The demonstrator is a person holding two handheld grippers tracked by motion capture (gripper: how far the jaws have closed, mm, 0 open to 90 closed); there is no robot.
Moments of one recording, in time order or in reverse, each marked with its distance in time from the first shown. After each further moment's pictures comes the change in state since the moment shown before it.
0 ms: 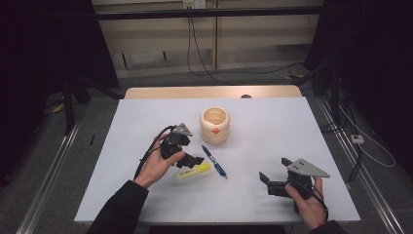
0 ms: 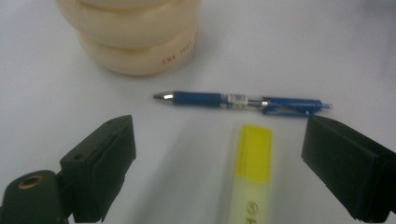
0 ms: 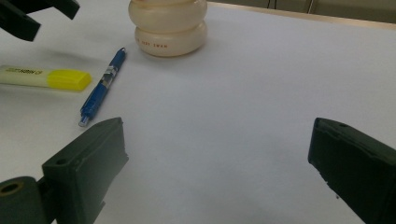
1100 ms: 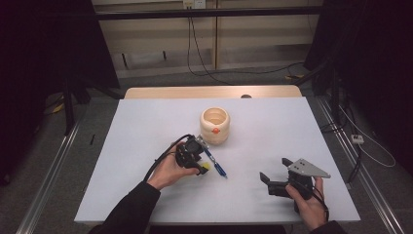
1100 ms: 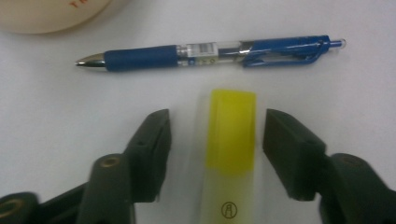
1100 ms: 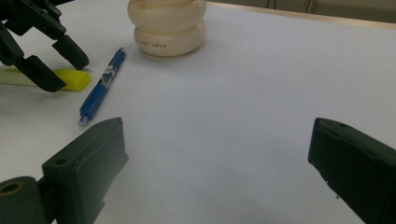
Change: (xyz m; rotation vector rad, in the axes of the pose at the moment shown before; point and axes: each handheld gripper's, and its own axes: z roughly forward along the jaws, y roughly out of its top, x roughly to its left) left arm -0.023 -0.001 0.034 0.282 -0.041 0.125; right arm -0.001 0.000 -0.001 -0.003 -0.001 0.003
